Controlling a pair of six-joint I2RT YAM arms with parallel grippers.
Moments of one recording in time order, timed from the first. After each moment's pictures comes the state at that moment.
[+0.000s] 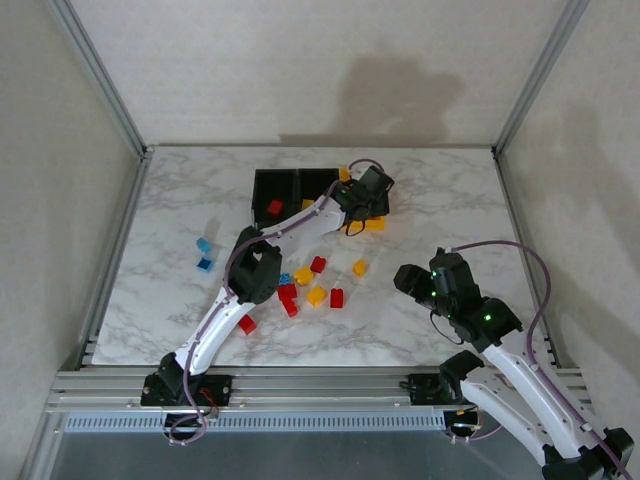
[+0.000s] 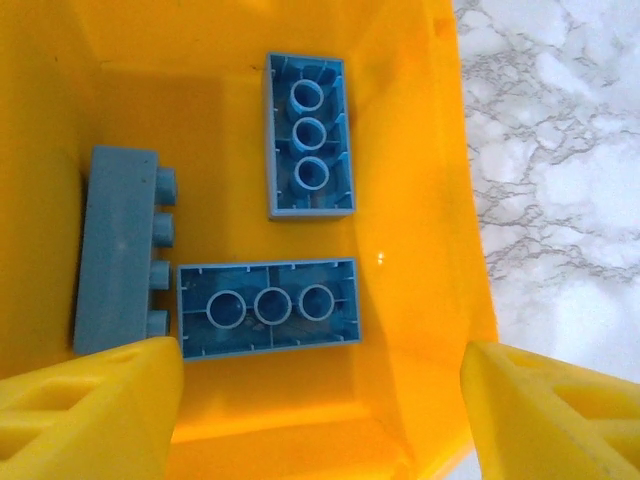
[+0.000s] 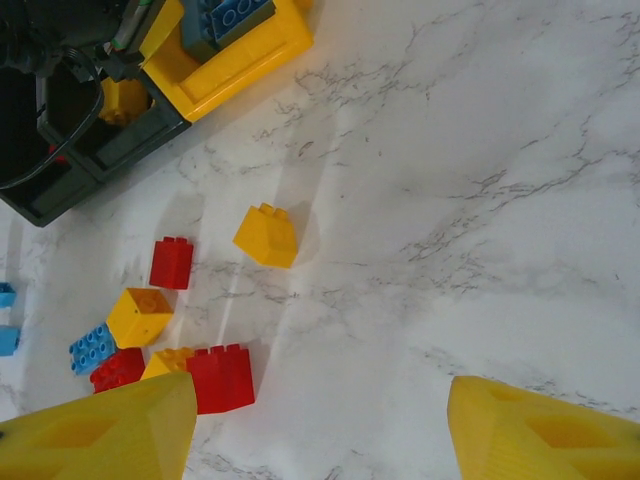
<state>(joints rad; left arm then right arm) -0.78 2.52 2.34 -0.66 -0.26 -0.76 0.53 0.65 0.63 -0.74 0.08 0.86</state>
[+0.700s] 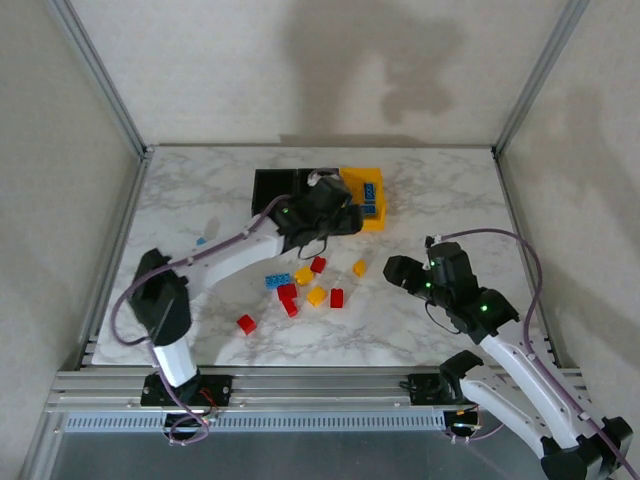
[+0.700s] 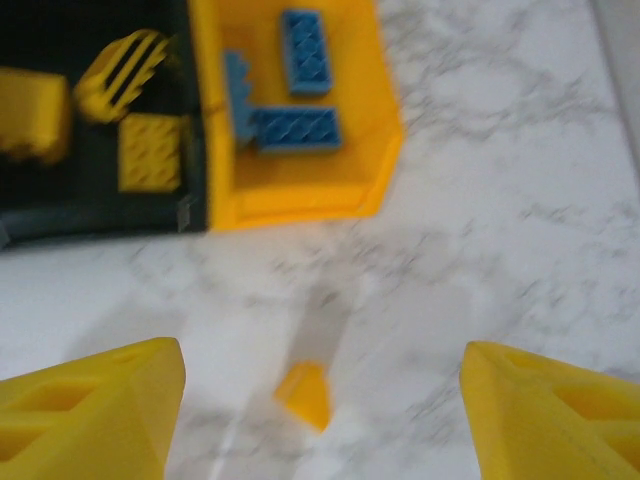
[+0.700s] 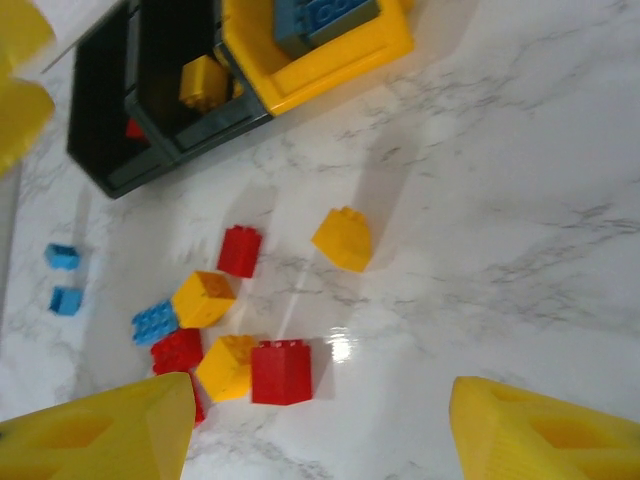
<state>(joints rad) -0.81 1.74 1.48 -0.53 -0.19 -0.75 0.53 0.73 0.68 -0.63 -0.06 0.78</state>
